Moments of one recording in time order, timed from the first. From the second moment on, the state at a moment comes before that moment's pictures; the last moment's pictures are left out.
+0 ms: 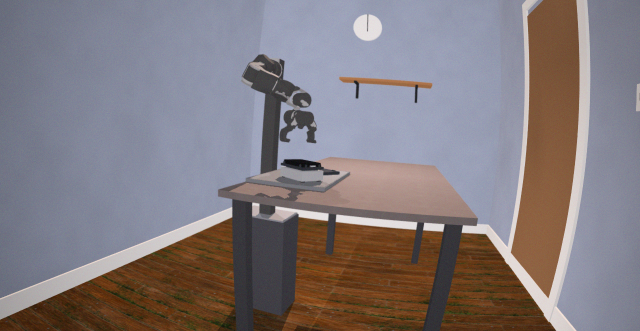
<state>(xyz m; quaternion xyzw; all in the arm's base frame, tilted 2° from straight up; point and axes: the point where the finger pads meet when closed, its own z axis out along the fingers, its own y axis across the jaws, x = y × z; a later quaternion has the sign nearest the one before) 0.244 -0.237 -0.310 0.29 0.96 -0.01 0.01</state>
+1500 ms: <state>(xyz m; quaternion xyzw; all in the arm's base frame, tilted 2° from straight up) 0.247 -0.226 -0.304 0.29 0.96 -0.01 0.01</state>
